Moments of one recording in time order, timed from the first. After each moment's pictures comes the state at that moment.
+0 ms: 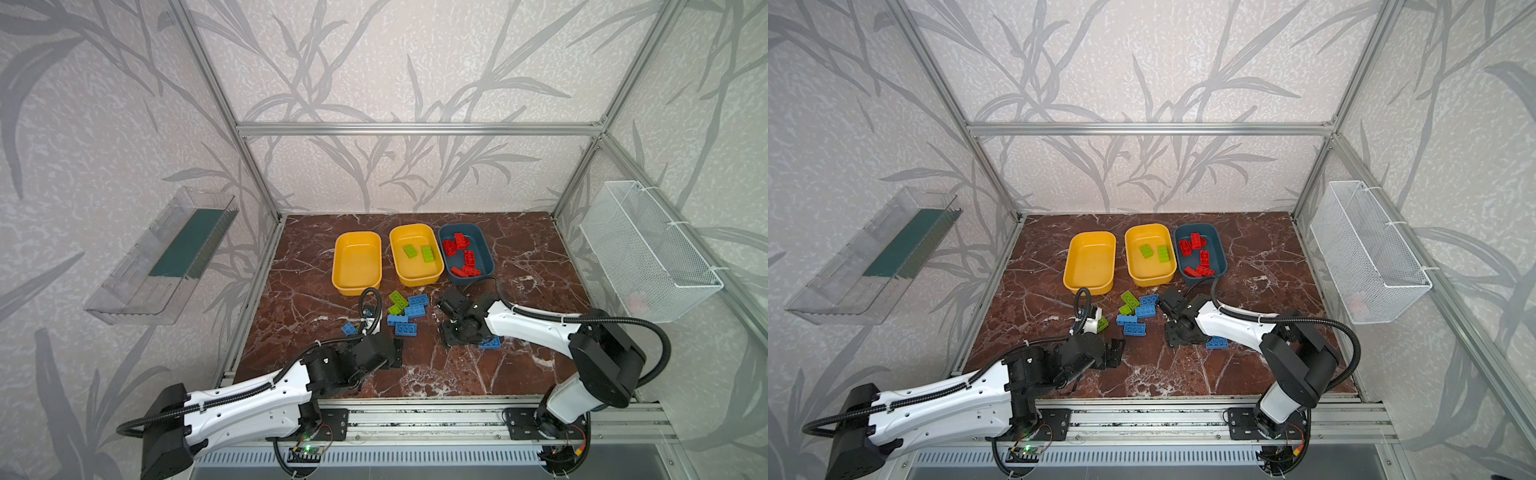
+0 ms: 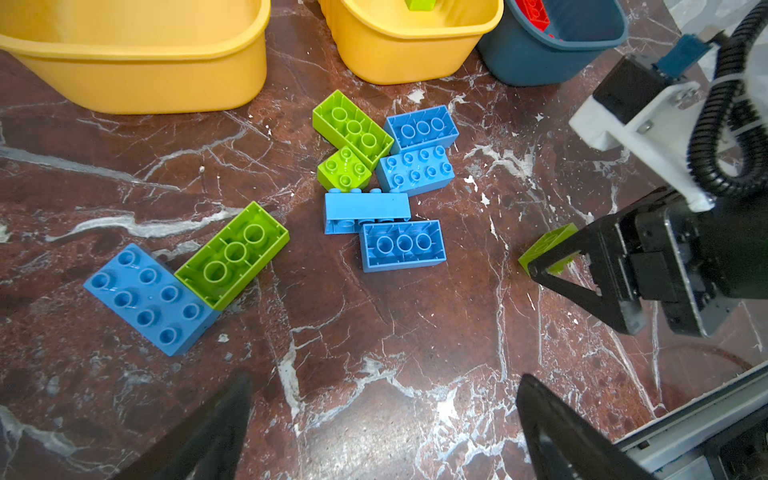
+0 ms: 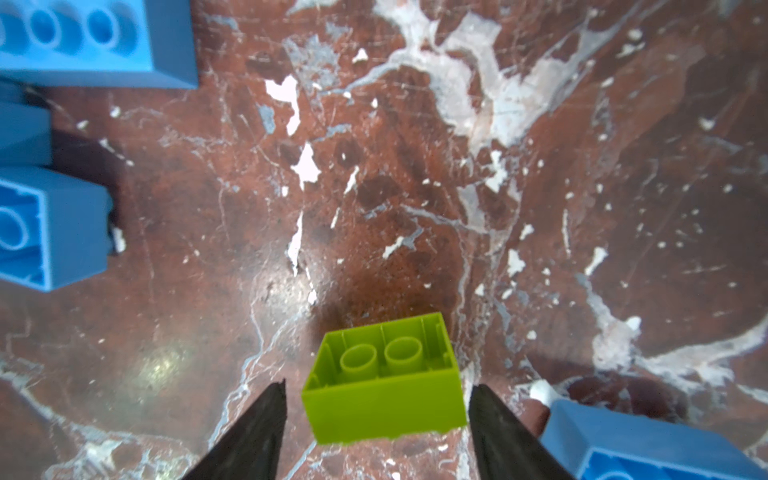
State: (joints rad) left arm -1.12 0.88 0.56 -0.54 -0.46 -0.87; right arm 0.82 1.61 0.94 -0.68 0.06 0.64
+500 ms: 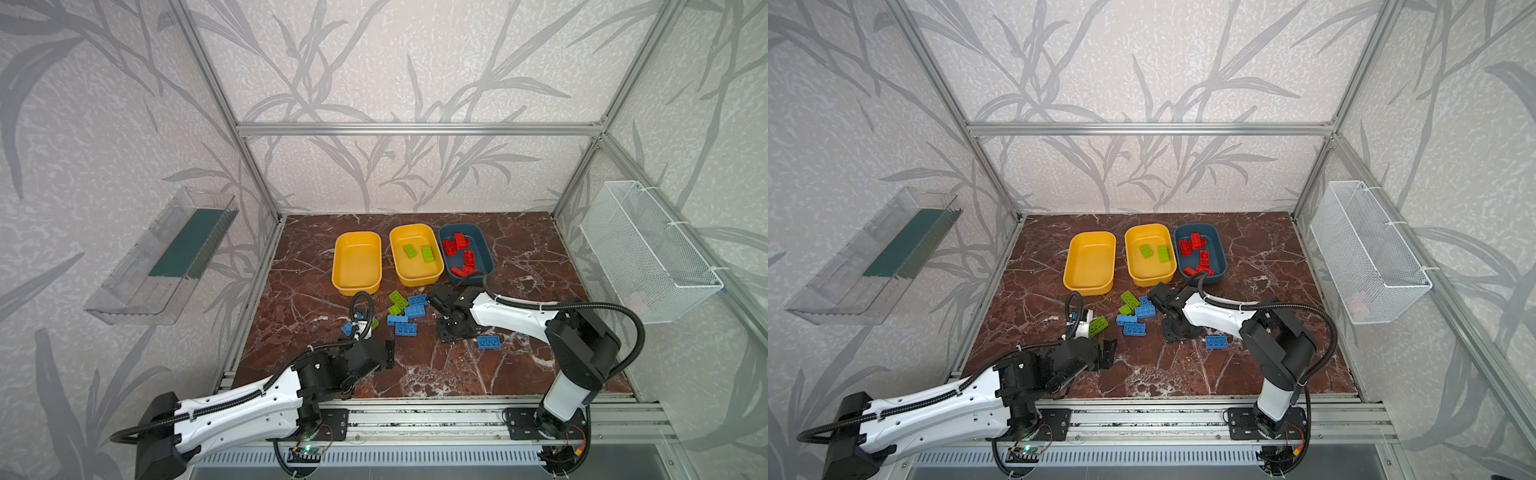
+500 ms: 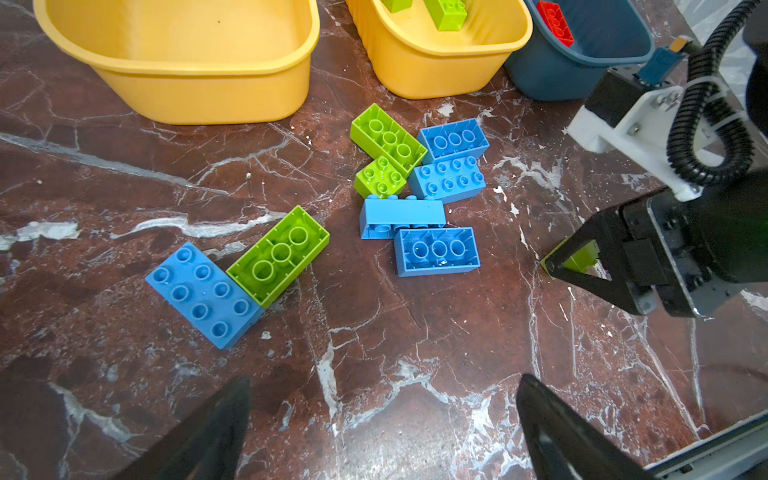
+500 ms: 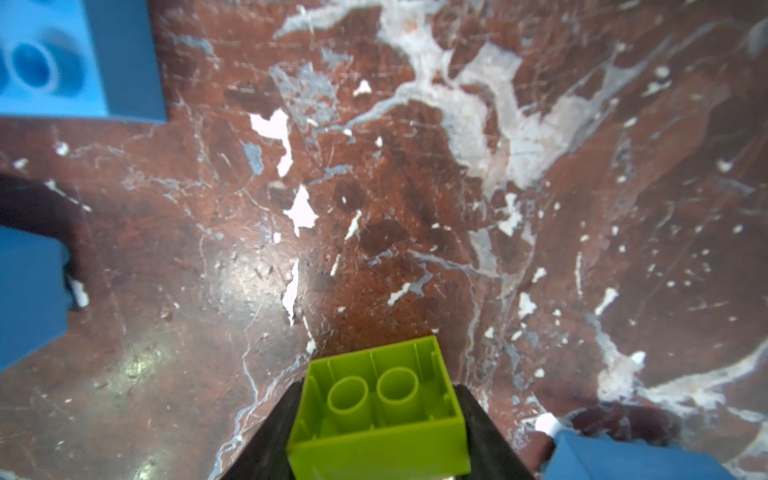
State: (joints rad) left arm -1.11 0.80 0.51 -0.58 -0.52 -0.87; right arm 0.82 1.75 1.07 -0.77 0.09 0.62
